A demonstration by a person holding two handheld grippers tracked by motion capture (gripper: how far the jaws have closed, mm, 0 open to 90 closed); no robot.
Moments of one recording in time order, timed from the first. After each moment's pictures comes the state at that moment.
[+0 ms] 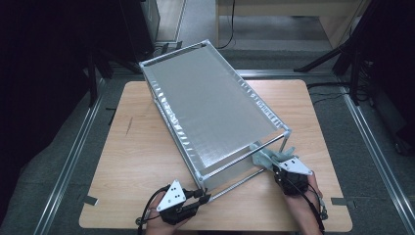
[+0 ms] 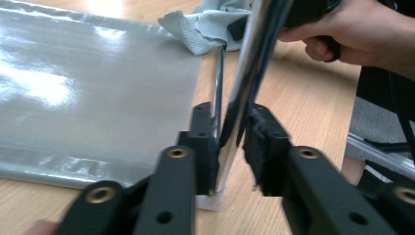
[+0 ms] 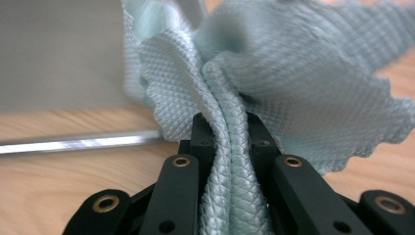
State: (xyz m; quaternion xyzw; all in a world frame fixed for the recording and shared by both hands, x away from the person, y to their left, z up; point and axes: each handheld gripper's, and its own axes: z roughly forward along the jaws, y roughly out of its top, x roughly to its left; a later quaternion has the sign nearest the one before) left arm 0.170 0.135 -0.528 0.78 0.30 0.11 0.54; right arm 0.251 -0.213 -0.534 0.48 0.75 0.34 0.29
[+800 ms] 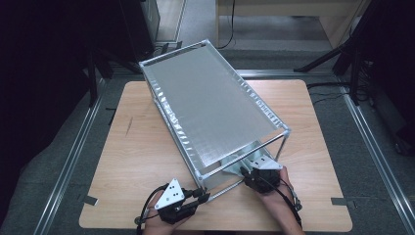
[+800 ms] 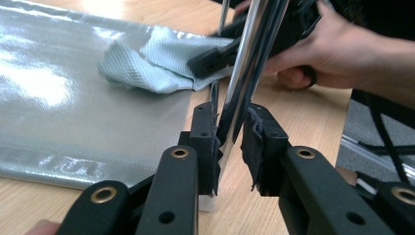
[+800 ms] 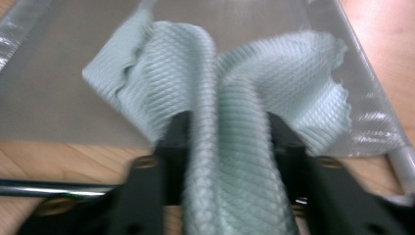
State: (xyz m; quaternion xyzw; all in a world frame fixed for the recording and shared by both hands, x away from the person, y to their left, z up) left arm 0.170 0.138 -0.520 0.78 0.30 0.11 0.54; right arm 0.263 -0.150 -0.545 0.43 0.80 0.37 0.20
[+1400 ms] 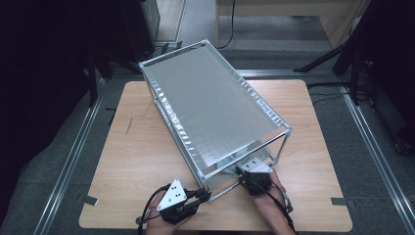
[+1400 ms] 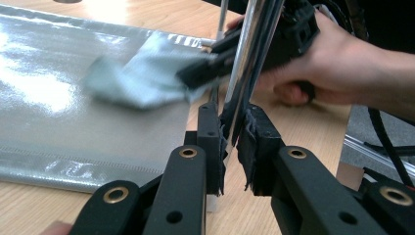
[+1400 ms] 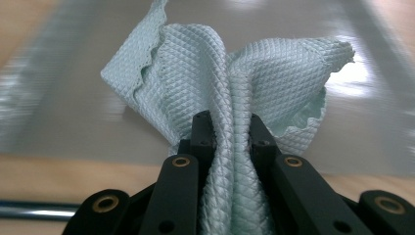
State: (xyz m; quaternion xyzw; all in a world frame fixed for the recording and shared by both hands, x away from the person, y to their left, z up) left arm 0.169 0.129 -0.521 0.78 0.30 0.11 0.54; right arm 0.249 -0.118 -0.548 0.41 0.80 0.37 0.21
